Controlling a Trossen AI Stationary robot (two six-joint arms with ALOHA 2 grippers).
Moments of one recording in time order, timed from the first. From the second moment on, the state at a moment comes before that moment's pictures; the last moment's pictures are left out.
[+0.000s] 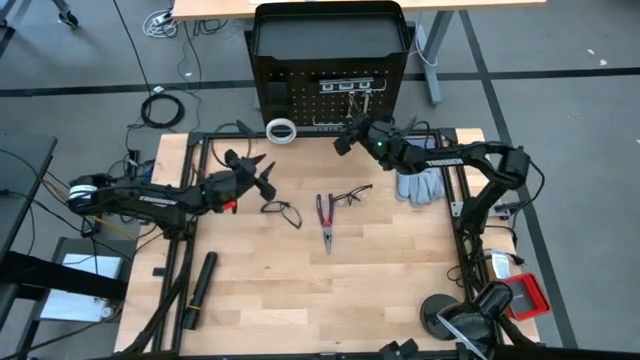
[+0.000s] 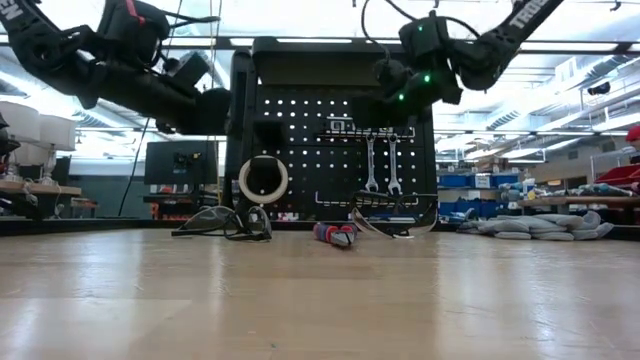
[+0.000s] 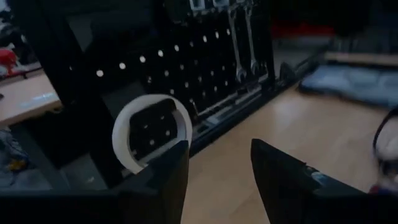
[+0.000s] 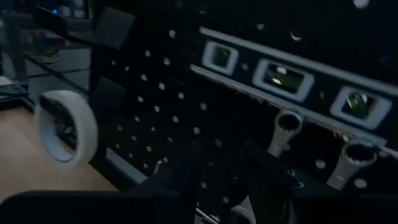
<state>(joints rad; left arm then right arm) 0.23 1.13 0.28 0.70 -0.64 0.04 -0.45 1.63 0.89 0.61 0.56 -0.11</state>
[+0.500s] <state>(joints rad) 0.25 1.14 0.26 0.77 -0.72 -0.03 -0.49 1.68 0.54 1.29 0.48 -0.29</state>
